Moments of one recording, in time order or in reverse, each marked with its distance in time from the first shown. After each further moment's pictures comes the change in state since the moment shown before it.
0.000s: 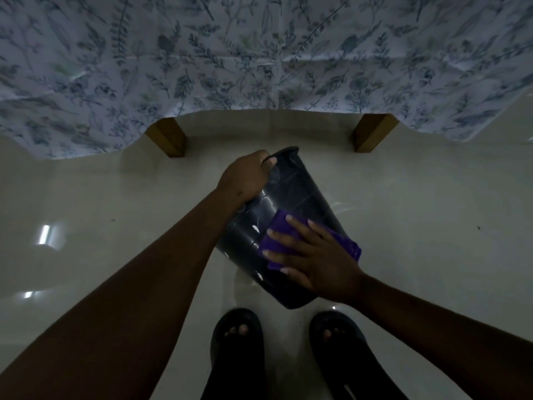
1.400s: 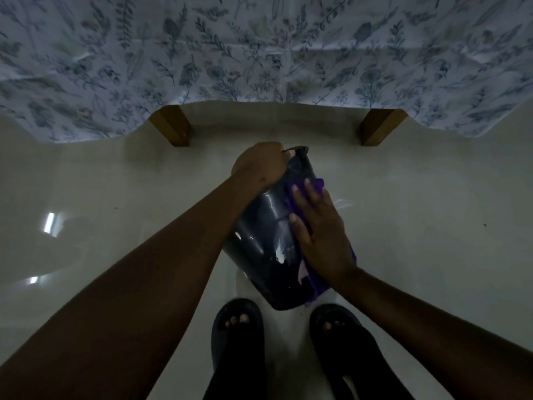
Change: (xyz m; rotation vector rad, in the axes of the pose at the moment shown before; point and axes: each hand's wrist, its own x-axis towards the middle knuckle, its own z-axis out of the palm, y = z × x) left_hand -0.001 0.030 0.002 0.157 -0.030 -0.079; right_hand 0.030 -0.006 0.005 0.301 0.227 0.601
